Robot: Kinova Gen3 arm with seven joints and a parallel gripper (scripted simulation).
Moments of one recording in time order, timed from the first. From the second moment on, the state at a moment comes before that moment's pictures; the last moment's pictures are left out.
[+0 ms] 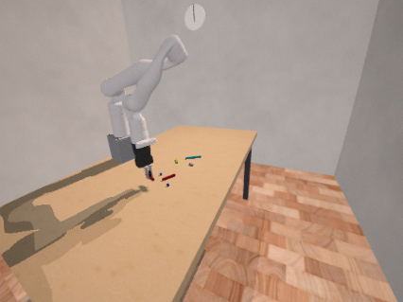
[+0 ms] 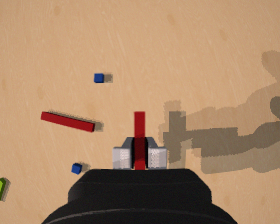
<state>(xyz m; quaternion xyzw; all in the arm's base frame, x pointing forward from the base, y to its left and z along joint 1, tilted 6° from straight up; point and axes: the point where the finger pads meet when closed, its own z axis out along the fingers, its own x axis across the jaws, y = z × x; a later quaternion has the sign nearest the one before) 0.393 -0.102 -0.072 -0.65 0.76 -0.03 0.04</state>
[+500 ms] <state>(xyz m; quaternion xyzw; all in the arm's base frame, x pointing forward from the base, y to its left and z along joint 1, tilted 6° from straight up) 0.386 -0.104 -0.036 -0.65 0.76 -0.03 0.03</state>
